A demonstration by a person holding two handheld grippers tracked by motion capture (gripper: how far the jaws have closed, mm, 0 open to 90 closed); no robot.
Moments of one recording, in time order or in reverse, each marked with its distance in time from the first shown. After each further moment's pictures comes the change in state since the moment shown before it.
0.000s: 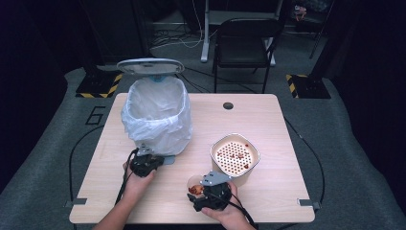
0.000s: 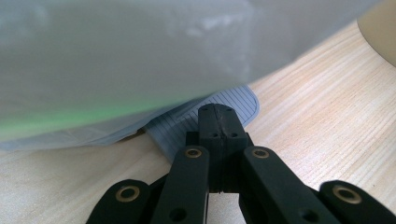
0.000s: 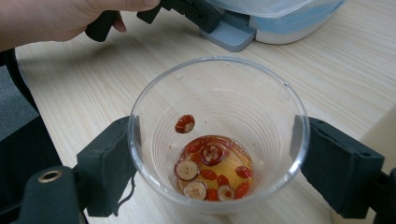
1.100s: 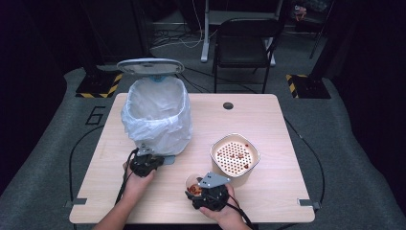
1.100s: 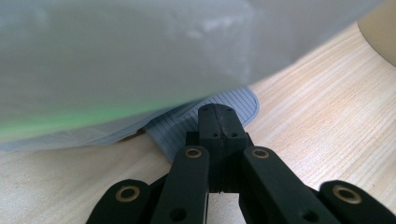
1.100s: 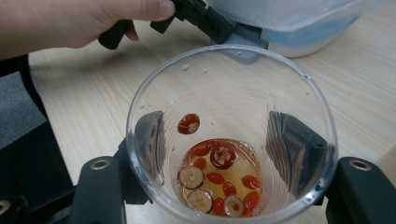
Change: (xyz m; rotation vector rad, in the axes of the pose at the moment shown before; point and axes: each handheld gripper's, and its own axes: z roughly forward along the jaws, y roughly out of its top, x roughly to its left) left arm 0.000 0.000 0.000 0.013 0.000 0.000; right arm 0.005 -0.001 0.003 -0.054 0.034 -0.032
